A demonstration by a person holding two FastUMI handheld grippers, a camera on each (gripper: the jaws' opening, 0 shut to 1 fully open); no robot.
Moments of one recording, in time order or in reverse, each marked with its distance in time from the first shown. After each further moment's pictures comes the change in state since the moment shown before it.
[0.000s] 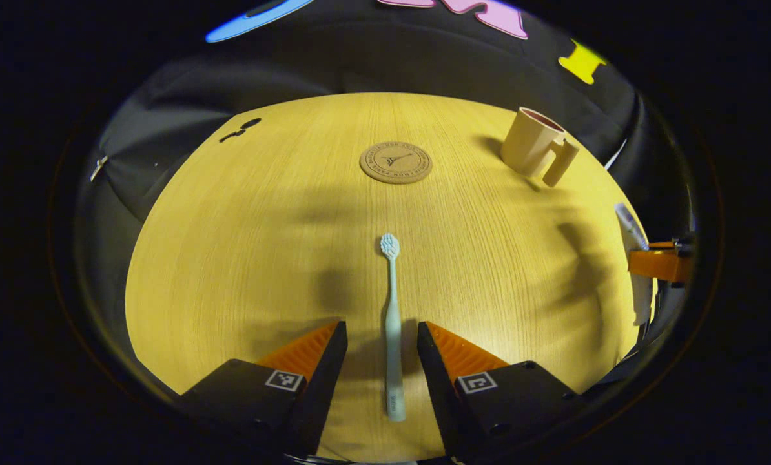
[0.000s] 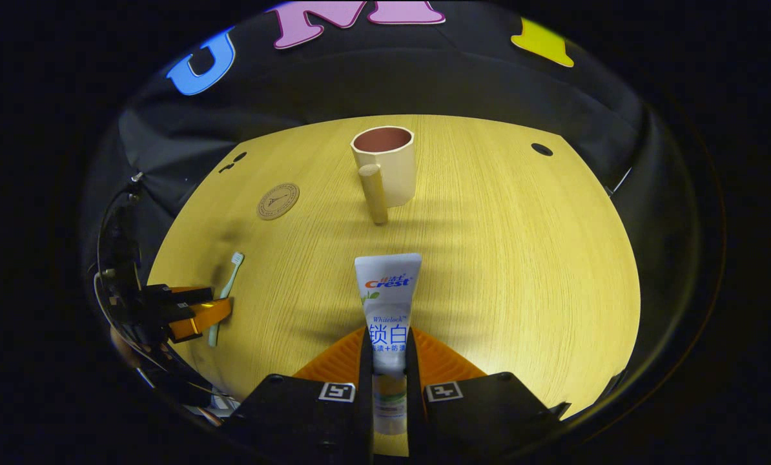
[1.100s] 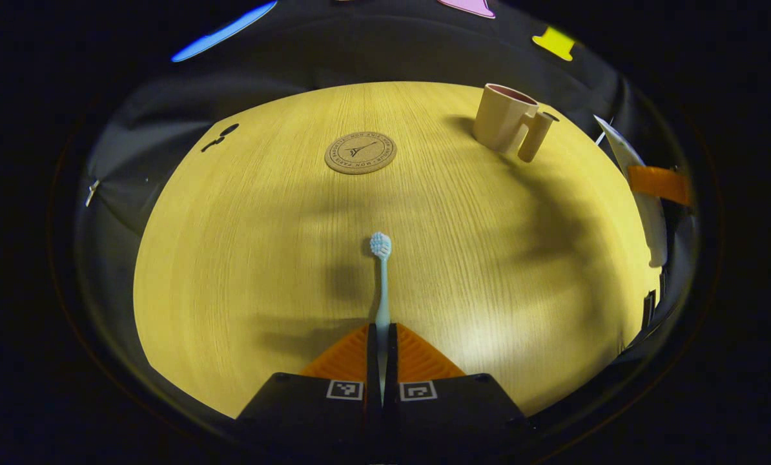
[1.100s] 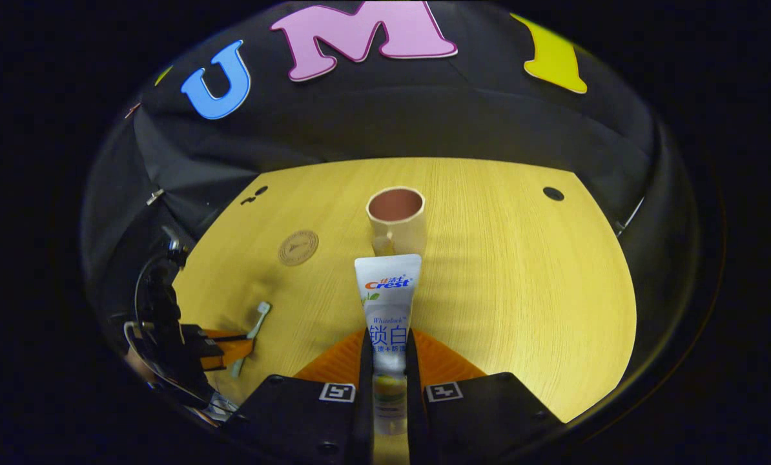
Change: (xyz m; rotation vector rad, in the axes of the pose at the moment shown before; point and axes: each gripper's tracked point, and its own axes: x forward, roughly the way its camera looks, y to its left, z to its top) left arm -0.013 -0.035 -0.002 0.037 0.012 -0.003; right arm -0.019 0.005 0.085 -0.033 -0.182 0.089
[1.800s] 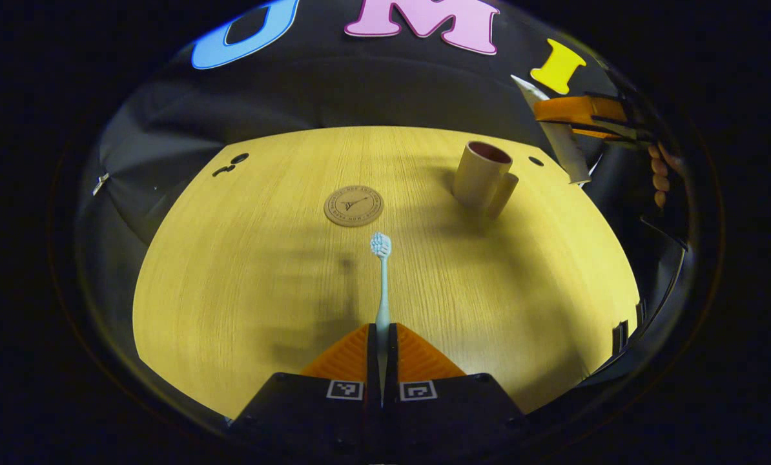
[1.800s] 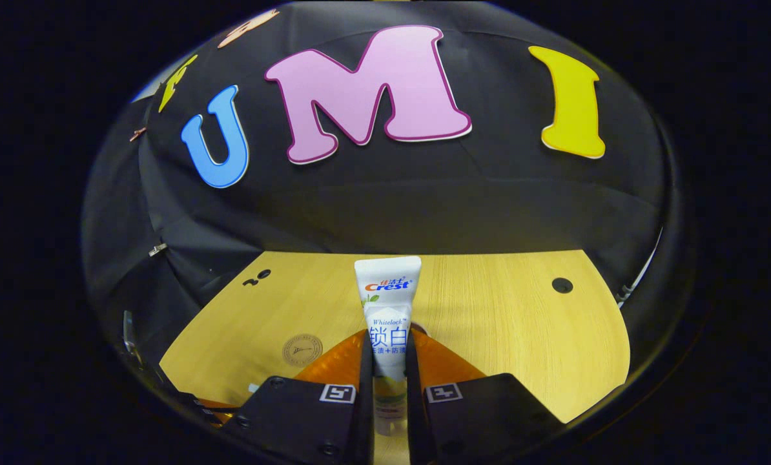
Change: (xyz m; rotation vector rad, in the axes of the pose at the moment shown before) left arm -0.050 -0.022 0.044 -0.071 -0.195 -0.041; right arm 0.027 0.006 0.153 -0.005 -0.339 0.026
